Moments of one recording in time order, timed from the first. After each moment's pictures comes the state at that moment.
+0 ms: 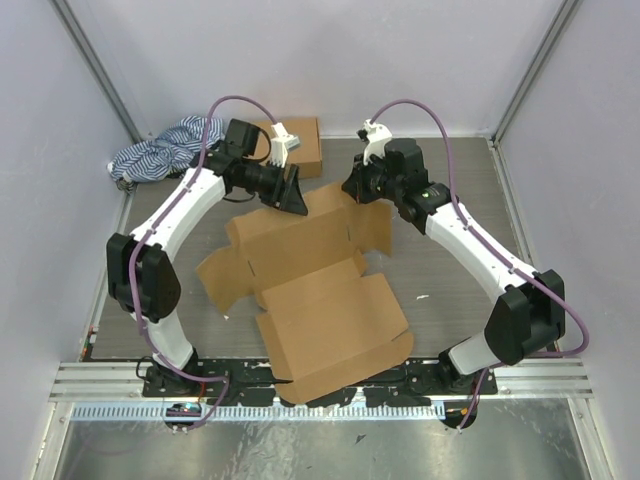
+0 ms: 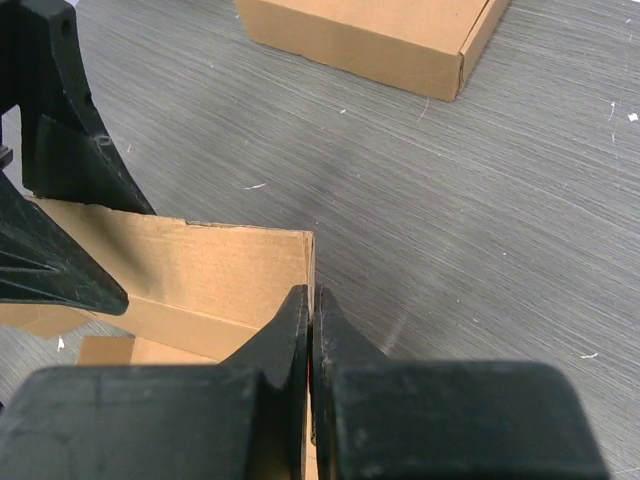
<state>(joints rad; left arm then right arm) -0.39 1.79 1.66 -0.76 0.74 -0.01 0.45 1.47 1.28 -0.24 -0.25 0.16</state>
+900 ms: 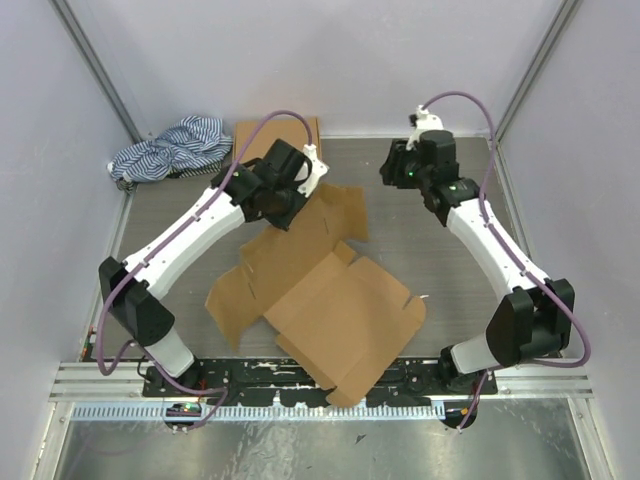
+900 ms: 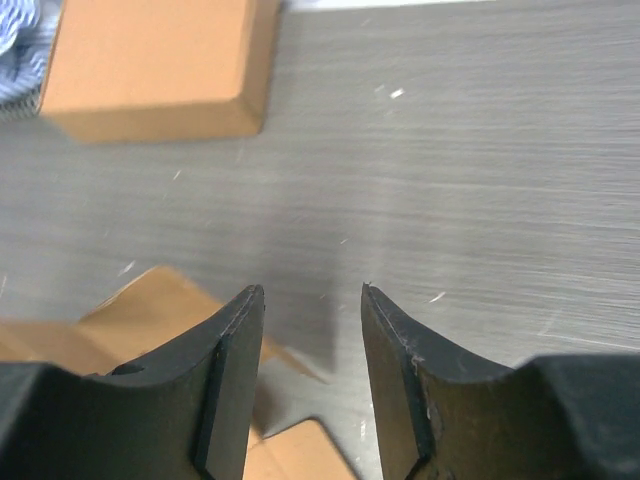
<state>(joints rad) -0.69 1.67 1.71 -1.03 -0.01 0.07 0.30 1.45 1.27 -0.29 -0.06 0.25</state>
